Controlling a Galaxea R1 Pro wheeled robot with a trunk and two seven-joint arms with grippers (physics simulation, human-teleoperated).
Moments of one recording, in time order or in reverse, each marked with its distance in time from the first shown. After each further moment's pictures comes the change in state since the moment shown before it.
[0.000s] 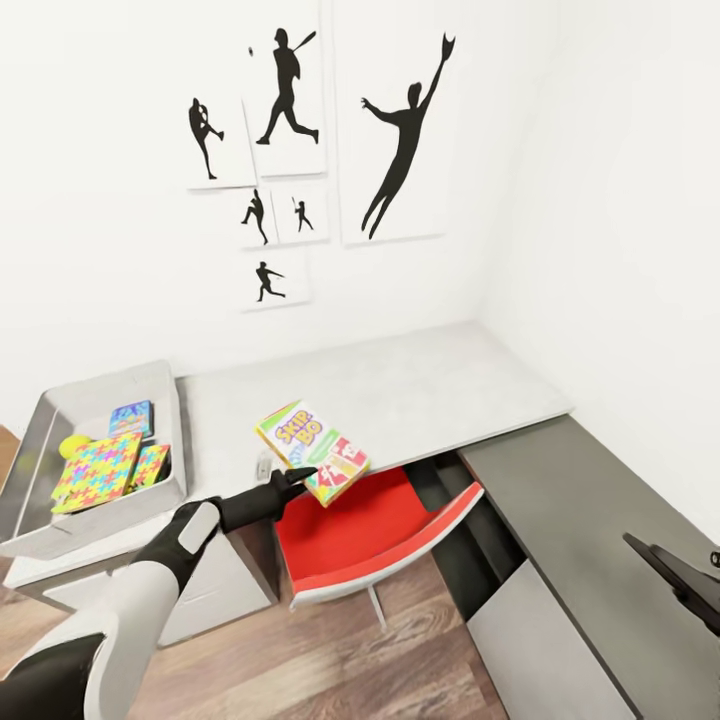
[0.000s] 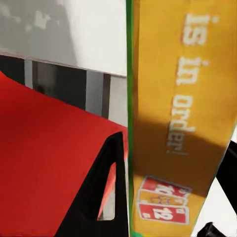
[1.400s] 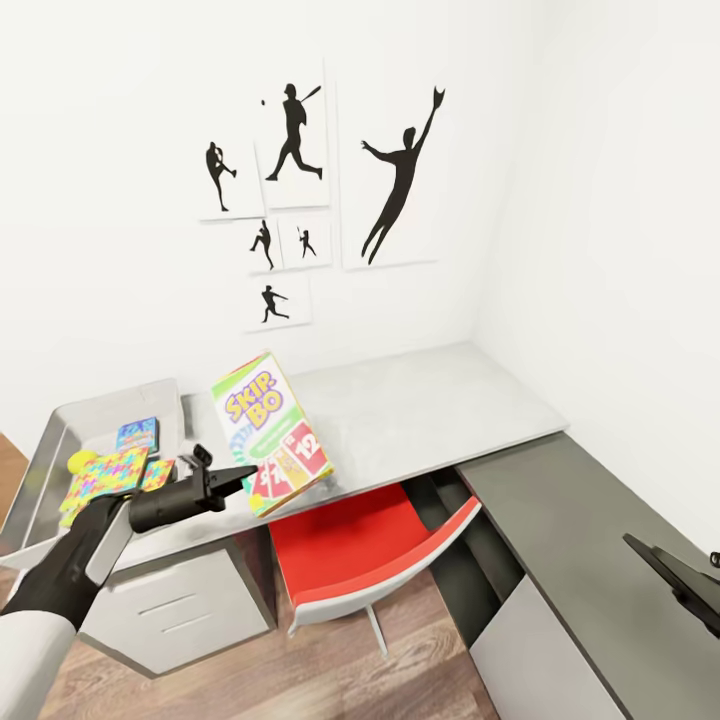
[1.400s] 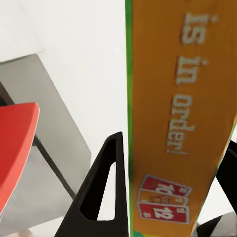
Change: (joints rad) left arm 0.204 0.268 -0.209 -0.533 -0.010 0.159 -0.597; right arm 0.002 0.003 0.001 0.000 0.000 -0.008 0.017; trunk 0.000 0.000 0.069
